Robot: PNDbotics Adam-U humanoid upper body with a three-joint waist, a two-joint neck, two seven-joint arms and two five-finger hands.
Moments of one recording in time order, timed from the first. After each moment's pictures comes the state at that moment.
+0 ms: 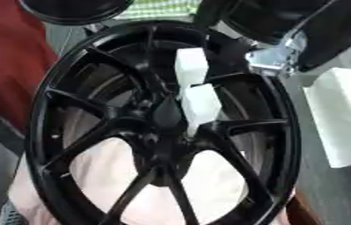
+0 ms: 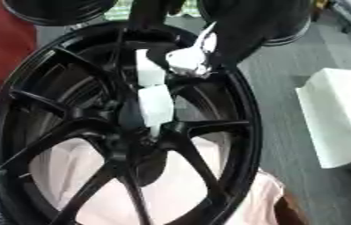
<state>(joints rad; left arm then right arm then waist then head) -0.30 0.56 0.21 -1.91 0.45 -0.04 0.39 -1.33 -0.79 0.60 -1.77 0.02 0.17 0.72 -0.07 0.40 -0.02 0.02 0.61</state>
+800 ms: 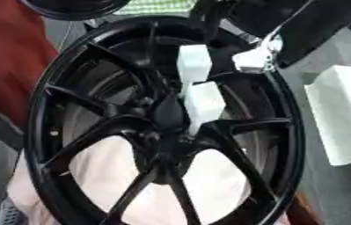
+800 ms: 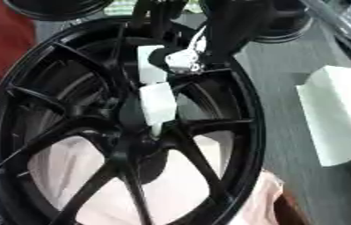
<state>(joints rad) -0.30 0.56 0.21 -1.91 0.46 -0.04 0.39 -1.31 -0.77 0.59 -1.74 0.01 0.16 0.74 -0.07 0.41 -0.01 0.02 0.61</state>
